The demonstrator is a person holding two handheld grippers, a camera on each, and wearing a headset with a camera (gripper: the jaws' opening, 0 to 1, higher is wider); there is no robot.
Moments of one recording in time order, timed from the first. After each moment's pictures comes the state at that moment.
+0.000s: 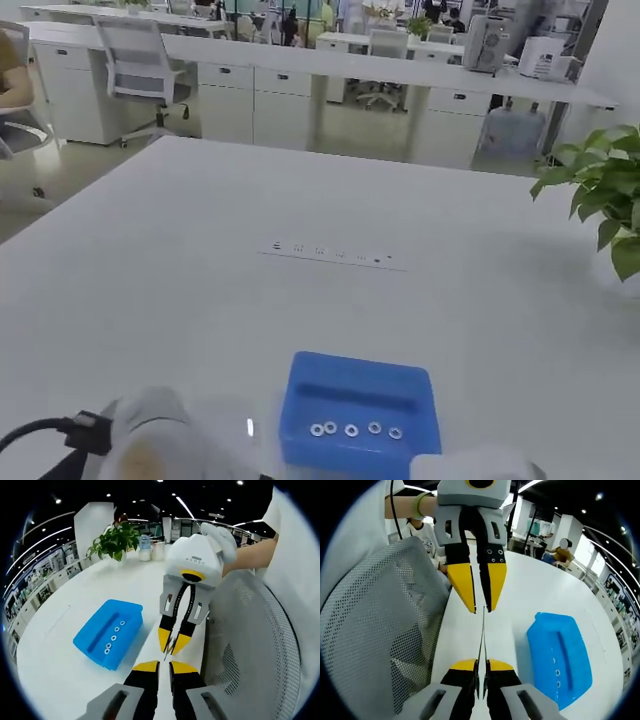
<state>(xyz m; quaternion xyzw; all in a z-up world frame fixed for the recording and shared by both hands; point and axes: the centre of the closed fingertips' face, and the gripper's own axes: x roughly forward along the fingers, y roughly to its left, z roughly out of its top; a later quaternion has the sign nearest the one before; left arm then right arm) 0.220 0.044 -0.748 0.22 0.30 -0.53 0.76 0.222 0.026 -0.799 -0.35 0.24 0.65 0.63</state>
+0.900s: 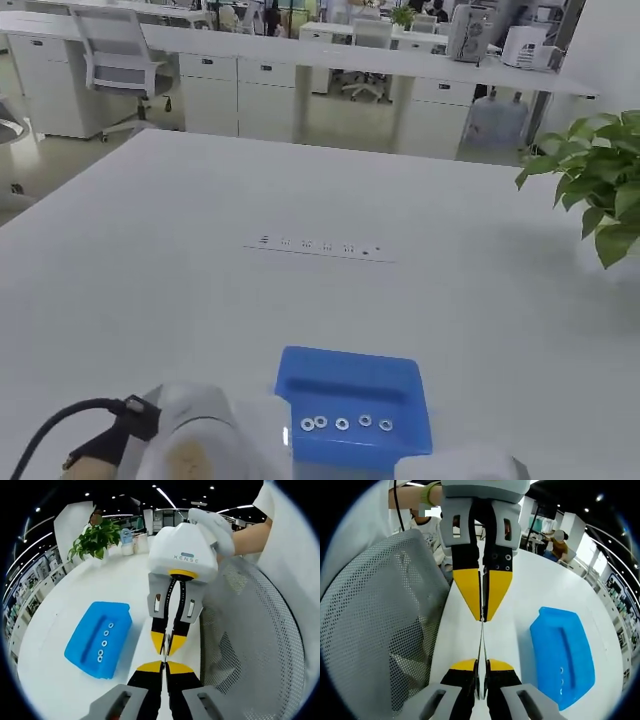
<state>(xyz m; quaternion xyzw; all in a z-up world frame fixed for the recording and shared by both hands) 0.218 0.034 -0.757 0.27 0.31 -0.58 0.71 0.221 0.023 -0.809 -0.36 0.25 0.65 0.62</state>
